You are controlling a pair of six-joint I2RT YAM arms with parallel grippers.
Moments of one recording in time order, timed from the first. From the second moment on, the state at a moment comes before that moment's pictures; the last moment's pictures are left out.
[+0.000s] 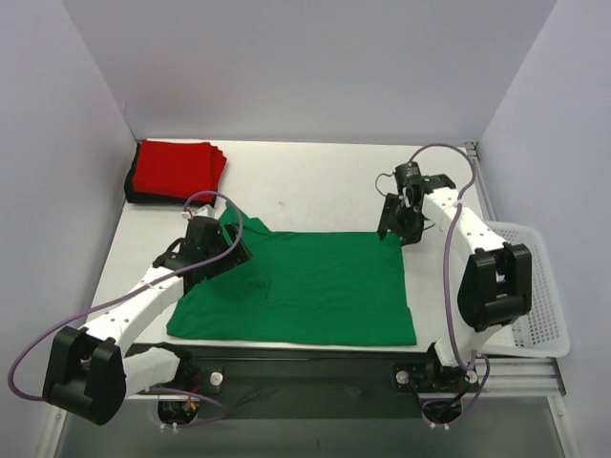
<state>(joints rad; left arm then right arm) -0.37 1.15 0.68 -0.35 -0.06 -0.77 0.24 1.64 1.27 -0.91 0.02 0.49</state>
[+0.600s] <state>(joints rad) -0.28 1.13 0.68 -0.40 -0.03 -0.73 0.10 1.94 1.40 -0.83 0.13 0.41</state>
